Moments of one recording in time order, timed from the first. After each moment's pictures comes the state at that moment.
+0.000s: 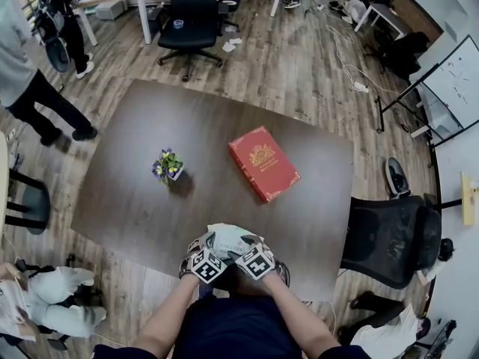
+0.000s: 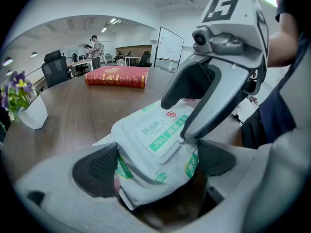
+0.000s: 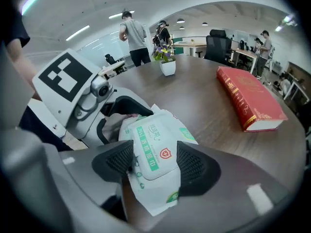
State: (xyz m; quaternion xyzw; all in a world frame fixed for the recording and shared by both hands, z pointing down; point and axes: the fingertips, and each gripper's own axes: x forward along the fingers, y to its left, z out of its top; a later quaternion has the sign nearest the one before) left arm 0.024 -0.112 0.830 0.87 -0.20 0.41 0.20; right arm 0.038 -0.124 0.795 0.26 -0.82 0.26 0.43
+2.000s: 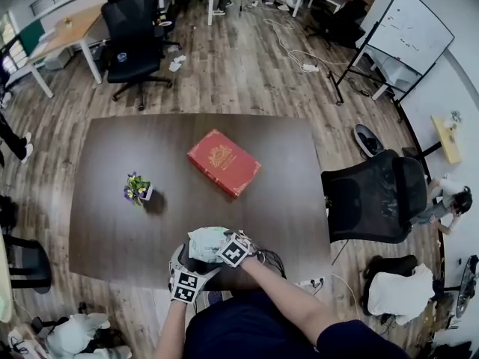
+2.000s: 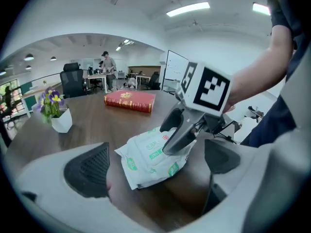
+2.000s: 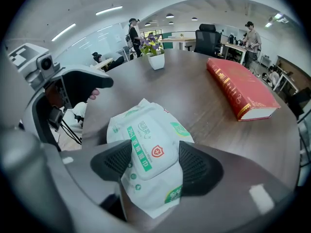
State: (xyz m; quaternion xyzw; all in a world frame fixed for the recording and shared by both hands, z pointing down) left arm 0.000 -0.100 0.744 0.89 -0.27 0.30 0.18; right arm 0.050 -0.131 0.810 0.31 -0.79 0.28 0.46
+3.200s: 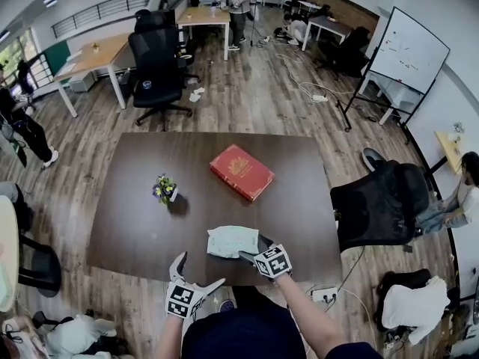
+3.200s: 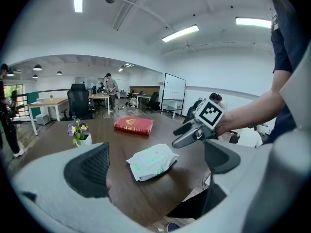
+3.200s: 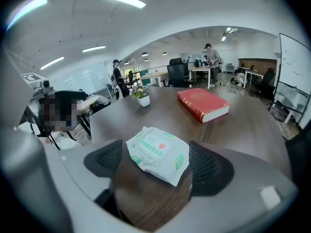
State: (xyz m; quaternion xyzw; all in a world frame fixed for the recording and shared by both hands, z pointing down) left arm -0.064 -0.027 0.613 0.92 -0.30 0.20 0.13; right arm 0.085 -0.071 0.709 0.47 -0.80 0.28 0.26
